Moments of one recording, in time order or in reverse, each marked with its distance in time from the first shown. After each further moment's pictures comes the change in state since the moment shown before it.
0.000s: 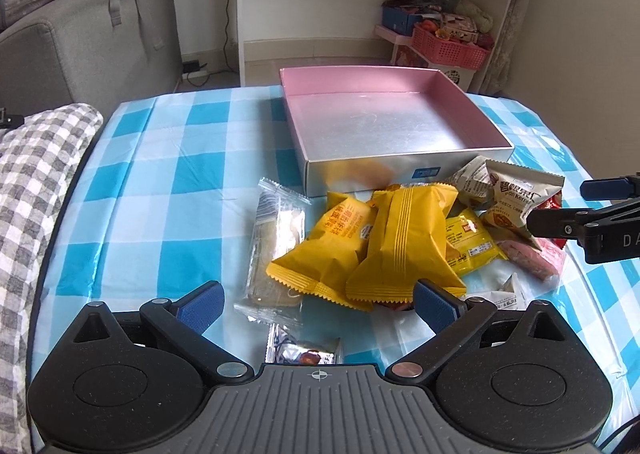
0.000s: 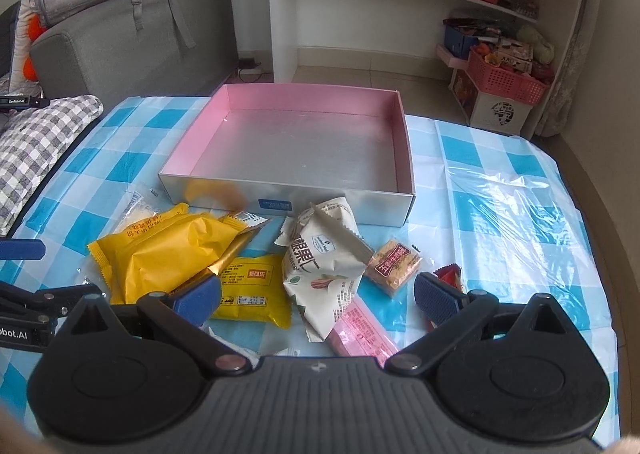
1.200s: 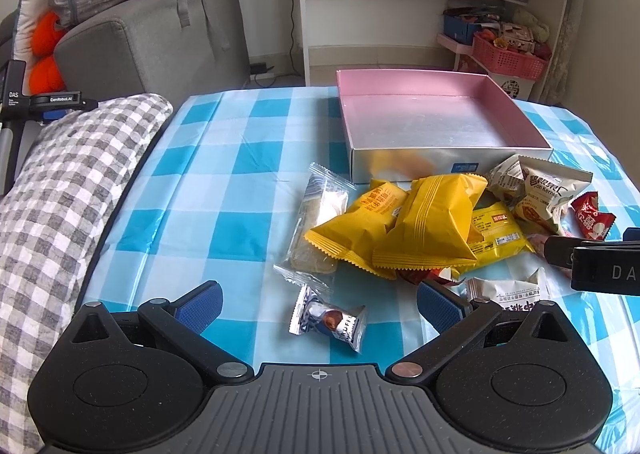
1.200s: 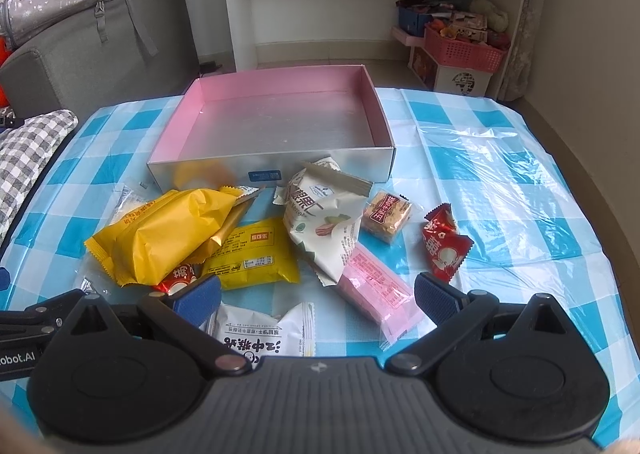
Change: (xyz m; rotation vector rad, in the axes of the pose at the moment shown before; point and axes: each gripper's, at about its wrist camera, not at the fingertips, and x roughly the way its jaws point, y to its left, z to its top) left arm -0.026 -0.022 -0.023 -0.086 -0.010 0.228; right arm -0.012 0.022 -0.032 0.160 -0.014 -0.121
